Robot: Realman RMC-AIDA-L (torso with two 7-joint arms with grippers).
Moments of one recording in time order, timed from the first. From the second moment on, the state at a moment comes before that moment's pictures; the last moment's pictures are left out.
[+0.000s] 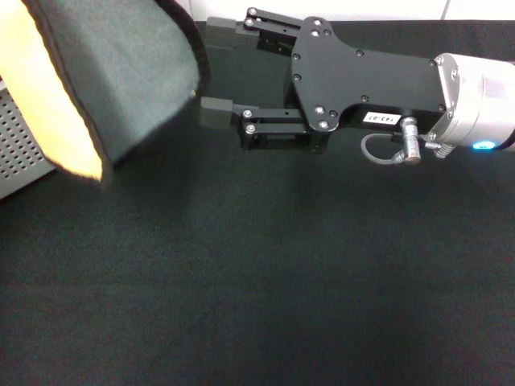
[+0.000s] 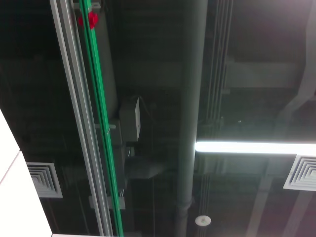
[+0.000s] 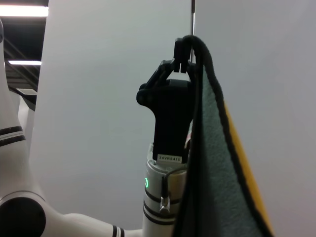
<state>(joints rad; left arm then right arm) -0.42 -2.06 0.95 0.81 0.59 2.03 -1.73 0.73 2.03 -1.62 -0.61 -0.86 -1.55 1.04</state>
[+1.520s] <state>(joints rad) -0.44 -2.05 0.97 0.82 0.56 2.03 -1.70 0.70 2.03 -1.82 -0.62 -0.76 -1.49 1.02</state>
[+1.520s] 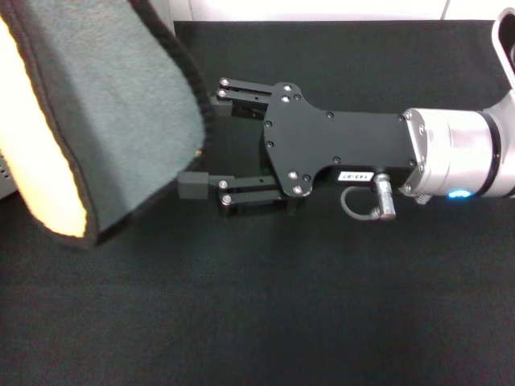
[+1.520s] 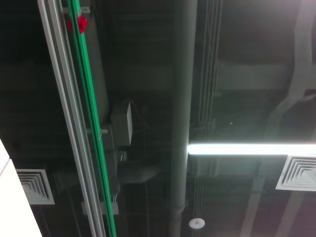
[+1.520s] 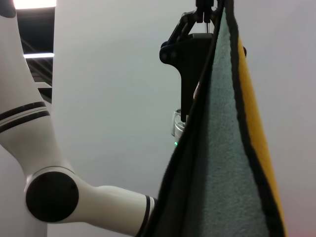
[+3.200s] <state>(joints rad) -0.43 -2.05 0.95 0.81 0.56 2.03 -1.68 0.68 2.03 -1.81 -0.65 -0.77 -1.44 1.01</state>
